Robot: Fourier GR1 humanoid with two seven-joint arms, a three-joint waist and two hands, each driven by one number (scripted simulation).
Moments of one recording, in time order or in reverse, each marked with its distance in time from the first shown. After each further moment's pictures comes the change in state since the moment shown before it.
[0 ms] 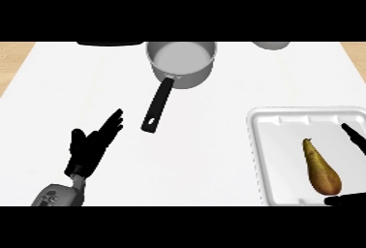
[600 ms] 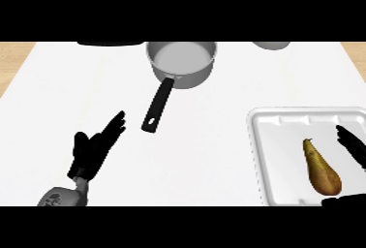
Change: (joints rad) left arm 0.022 -0.041 0.018 -0.017 -0.045 -0.013 0.004; right arm -0.047 0.093 -0.088 0.180 -0.156 0.158 -0.202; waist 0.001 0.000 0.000
